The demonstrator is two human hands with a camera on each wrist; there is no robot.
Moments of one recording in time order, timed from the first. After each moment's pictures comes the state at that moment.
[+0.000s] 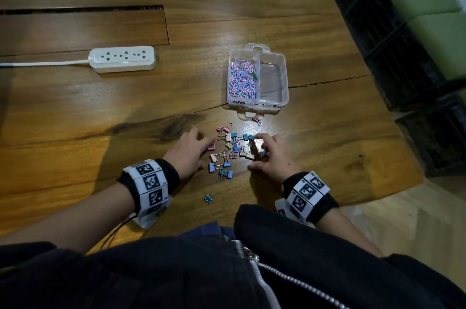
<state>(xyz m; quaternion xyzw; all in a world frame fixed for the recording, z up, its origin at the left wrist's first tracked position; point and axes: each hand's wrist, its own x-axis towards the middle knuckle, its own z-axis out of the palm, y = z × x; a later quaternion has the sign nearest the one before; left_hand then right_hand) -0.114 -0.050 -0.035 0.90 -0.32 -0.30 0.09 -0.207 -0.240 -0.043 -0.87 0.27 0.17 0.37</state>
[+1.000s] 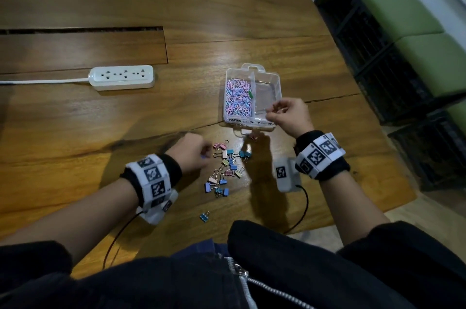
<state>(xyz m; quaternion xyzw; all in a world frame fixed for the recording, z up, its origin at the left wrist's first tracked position) -0.082 -0.077 -0.015 0.87 -0.31 -0.34 0.17 -0.130 -0.293 0.027 -0.84 0.29 0.00 0.47</state>
